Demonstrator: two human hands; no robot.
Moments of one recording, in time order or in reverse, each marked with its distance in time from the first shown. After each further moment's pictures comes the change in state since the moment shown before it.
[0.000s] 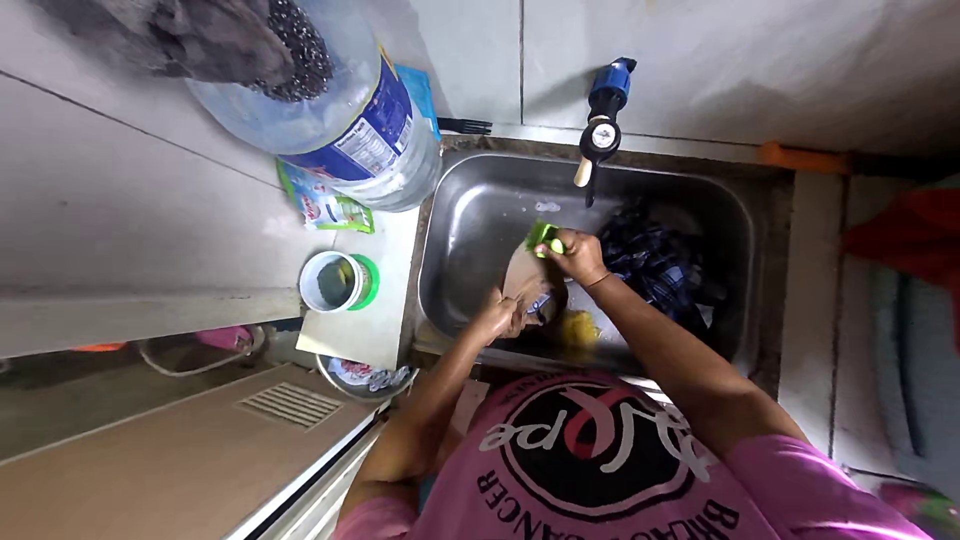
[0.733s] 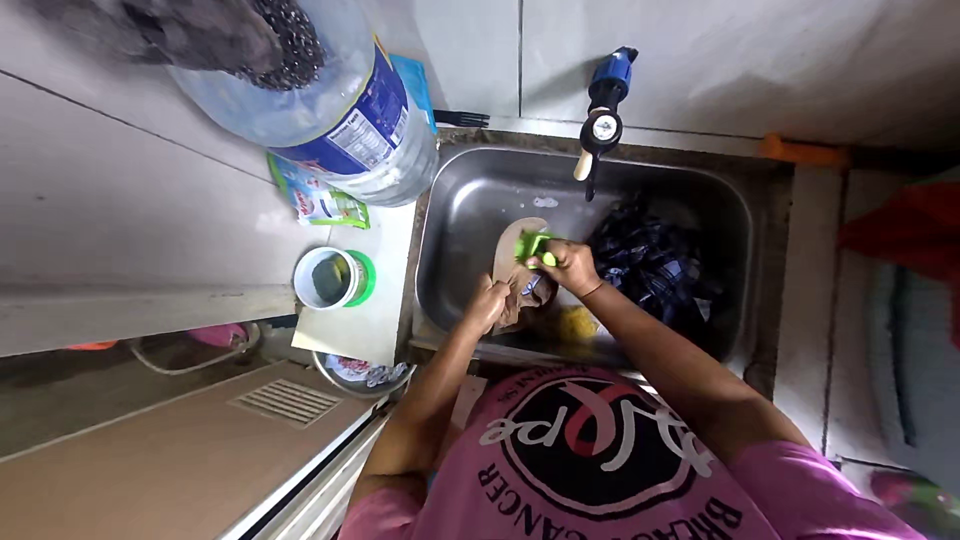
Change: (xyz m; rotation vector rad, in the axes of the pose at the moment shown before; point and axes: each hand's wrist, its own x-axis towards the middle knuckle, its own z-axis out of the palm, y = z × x) left_hand 0.001 0.010 -0.003 -0.143 0.123 0.044; right_hand -0.021 -0.012 0.009 0.095 0.034 -0.109
